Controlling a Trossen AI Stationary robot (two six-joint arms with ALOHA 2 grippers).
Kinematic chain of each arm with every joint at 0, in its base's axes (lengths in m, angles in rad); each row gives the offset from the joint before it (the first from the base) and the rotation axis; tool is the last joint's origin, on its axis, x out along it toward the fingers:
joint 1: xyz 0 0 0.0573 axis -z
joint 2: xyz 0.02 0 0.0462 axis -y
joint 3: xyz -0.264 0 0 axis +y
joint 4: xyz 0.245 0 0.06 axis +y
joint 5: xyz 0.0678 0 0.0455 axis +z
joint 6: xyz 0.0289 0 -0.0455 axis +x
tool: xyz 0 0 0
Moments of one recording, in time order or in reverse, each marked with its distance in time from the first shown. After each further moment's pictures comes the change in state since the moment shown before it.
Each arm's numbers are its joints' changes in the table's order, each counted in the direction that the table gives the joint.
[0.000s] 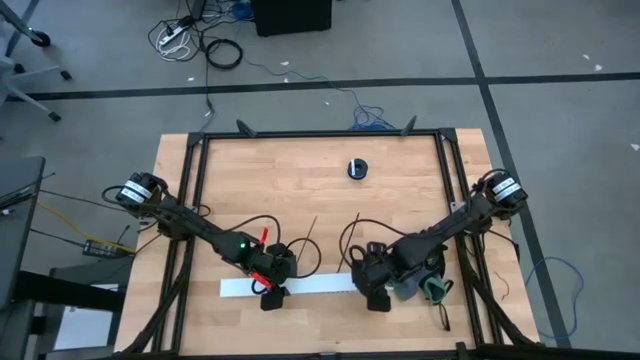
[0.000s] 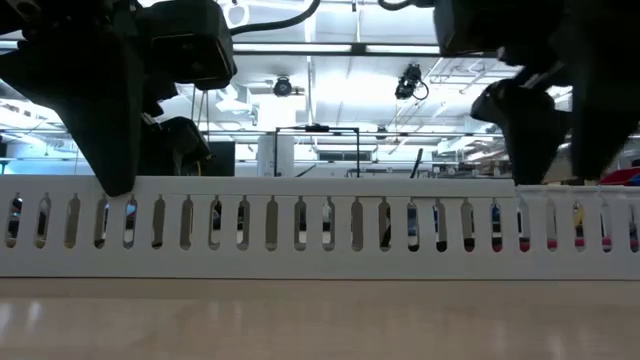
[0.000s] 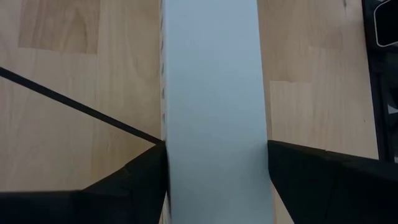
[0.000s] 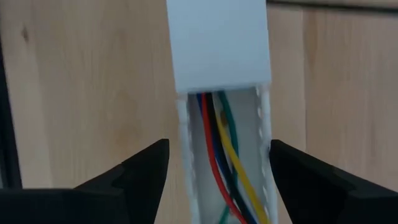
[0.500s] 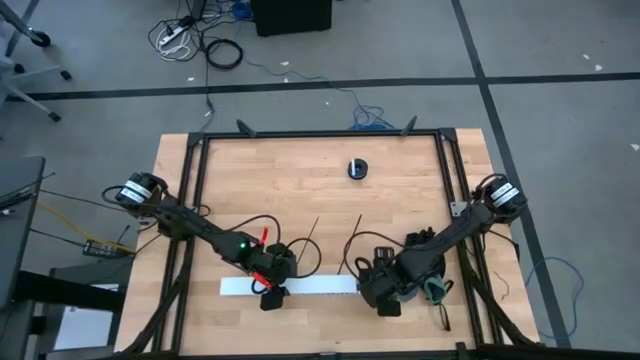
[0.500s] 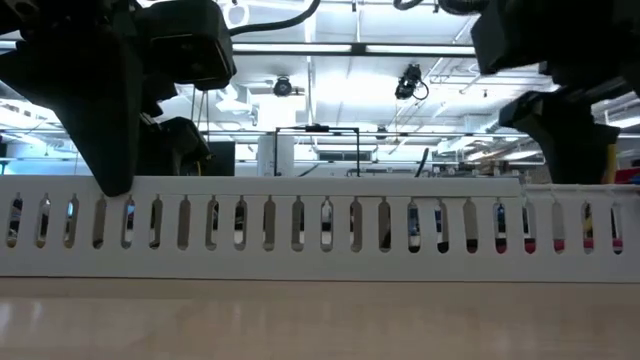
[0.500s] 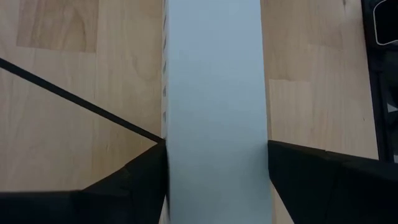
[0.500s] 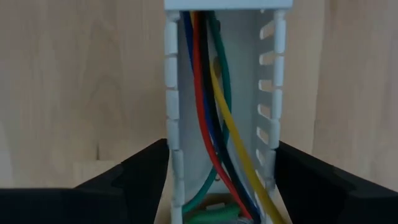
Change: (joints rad) left arm 0.000 0.000 0.002 0.000 -0.005 0.002; right arm -0.076 -0.039 -0.001 0.099 -0.035 0.008
